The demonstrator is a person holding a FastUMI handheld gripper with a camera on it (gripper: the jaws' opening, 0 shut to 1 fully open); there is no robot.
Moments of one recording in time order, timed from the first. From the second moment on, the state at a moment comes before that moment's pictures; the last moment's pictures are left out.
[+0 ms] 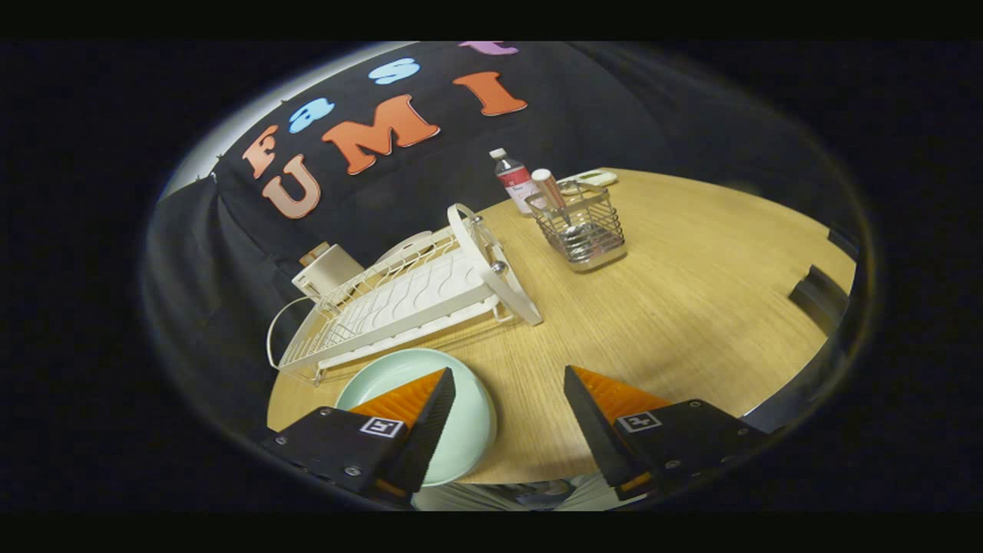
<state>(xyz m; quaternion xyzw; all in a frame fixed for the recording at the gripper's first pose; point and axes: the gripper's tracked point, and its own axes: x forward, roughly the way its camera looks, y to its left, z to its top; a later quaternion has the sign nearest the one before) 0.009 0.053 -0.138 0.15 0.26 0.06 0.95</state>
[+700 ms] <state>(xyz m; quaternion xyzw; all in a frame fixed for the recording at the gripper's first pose) 0.064 -0.004 -0.038 -0.05 0.09 -0.01 0.99</state>
